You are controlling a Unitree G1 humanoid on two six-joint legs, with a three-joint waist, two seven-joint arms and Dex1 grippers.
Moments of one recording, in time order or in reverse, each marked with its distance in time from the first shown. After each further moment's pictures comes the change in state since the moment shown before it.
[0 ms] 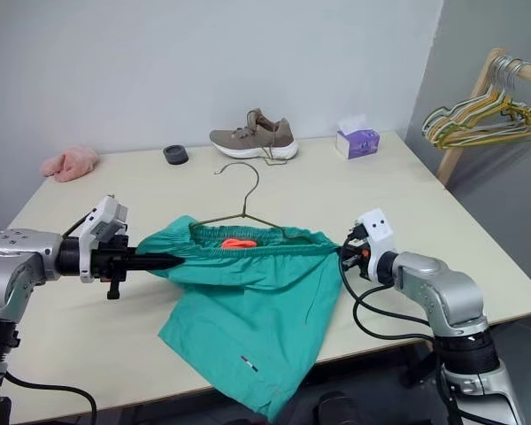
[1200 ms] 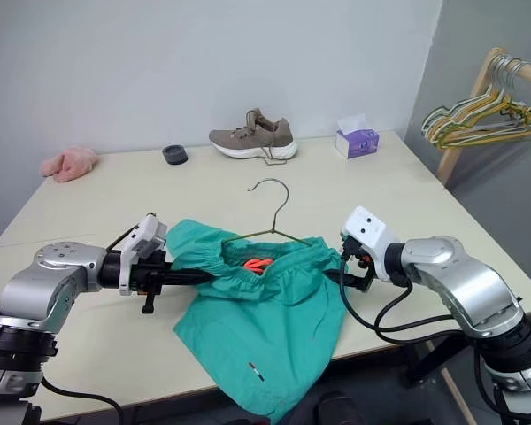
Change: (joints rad) left arm 0.037 -0.126 -0.074 -0.115 0.010 0.029 0.018; right arm -0.098 -0.304 0.217 -0.169 -0.086 -0.084 0.240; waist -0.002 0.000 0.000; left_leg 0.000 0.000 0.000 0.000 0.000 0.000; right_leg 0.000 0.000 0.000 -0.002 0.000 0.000
